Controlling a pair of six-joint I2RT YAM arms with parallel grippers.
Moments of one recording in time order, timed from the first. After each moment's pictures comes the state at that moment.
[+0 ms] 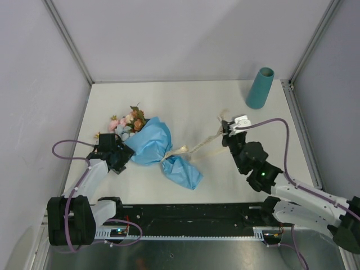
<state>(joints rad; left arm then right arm) 0.03 1.08 0.53 -0.48 0.01 -0.90 0.93 0.92 0.59 0.45 0.61 -0.13</state>
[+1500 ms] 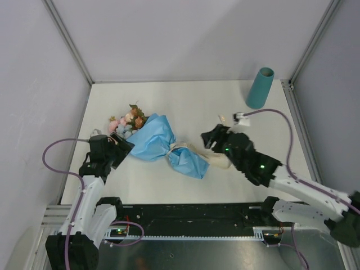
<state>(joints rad) 0.03 0.78 0.53 -0.48 0.07 -0.84 0.89 0.92 0.78 -0.15 0.48 0.74</state>
